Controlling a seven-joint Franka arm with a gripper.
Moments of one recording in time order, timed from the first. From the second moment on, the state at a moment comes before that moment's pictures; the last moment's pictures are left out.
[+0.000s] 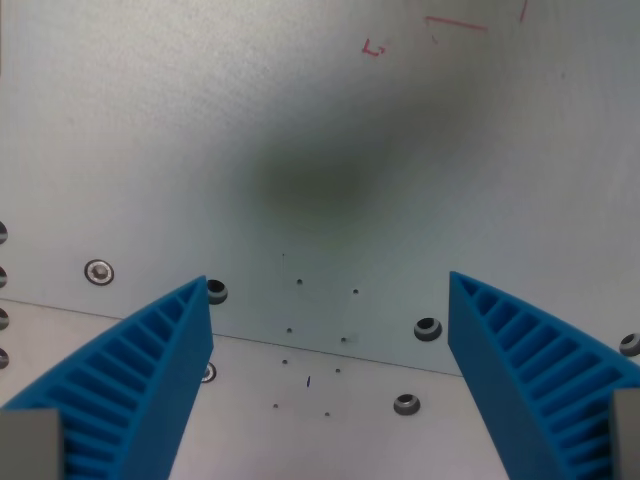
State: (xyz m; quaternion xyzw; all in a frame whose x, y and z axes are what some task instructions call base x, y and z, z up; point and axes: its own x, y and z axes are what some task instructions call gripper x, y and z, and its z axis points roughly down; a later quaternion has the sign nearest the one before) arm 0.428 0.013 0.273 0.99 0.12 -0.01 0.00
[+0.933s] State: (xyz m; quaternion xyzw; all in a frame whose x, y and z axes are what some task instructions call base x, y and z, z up) arm 0.428 0.010 0.274 0.99 0.12 -0.01 0.02
